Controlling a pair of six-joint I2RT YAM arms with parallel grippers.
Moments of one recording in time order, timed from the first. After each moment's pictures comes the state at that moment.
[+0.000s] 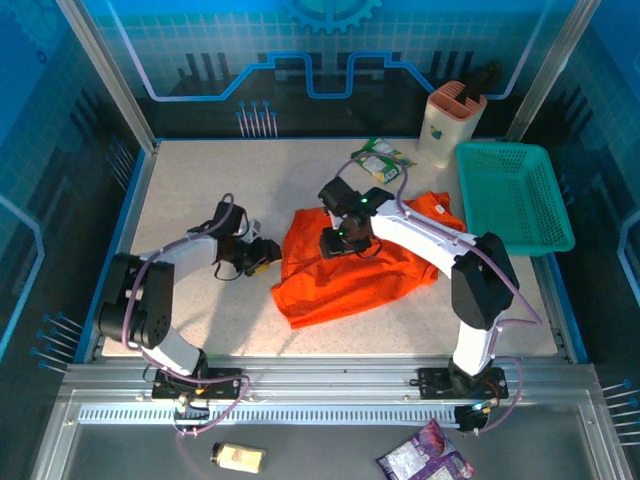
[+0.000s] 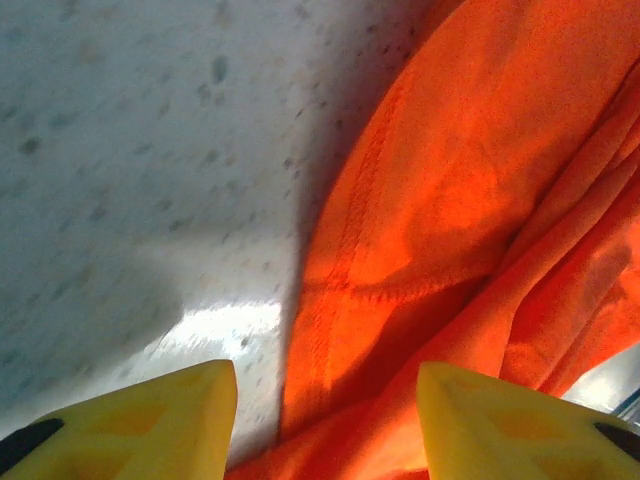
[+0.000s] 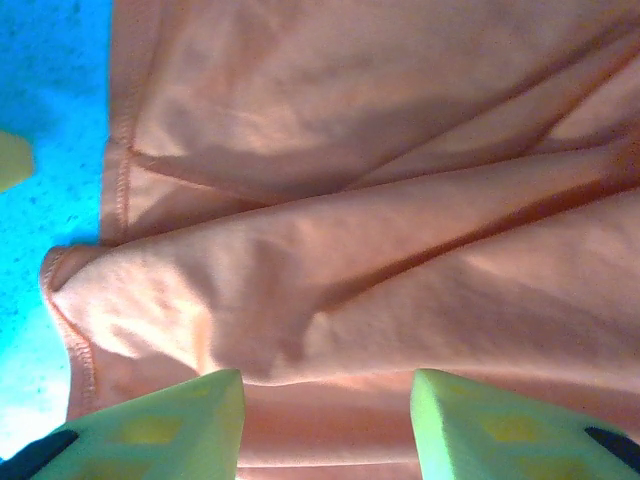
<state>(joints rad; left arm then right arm) -0.17 1.61 0.84 -0.39 0.52 -0.59 0.73 1.84 1.52 -0.96 -0.06 0.46</state>
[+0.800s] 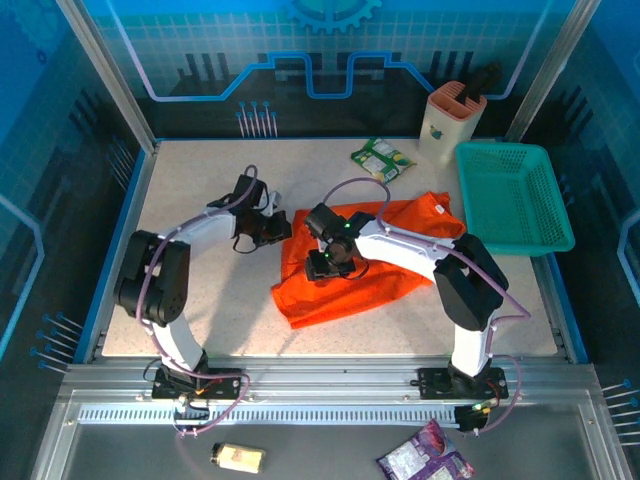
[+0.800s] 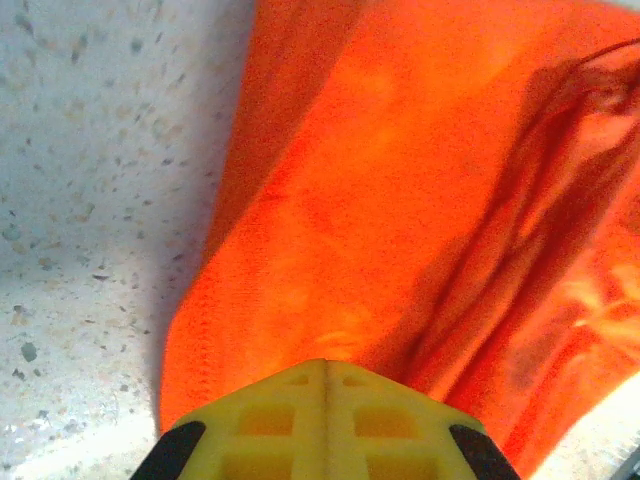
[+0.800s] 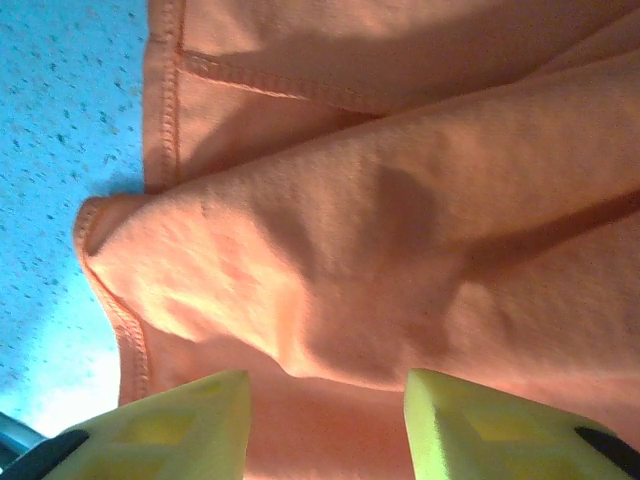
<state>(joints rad) -0.25 1.73 1.10 -0.40 0.46 -0.51 0.82 1.86 1.36 -0.76 -0.17 0.63</state>
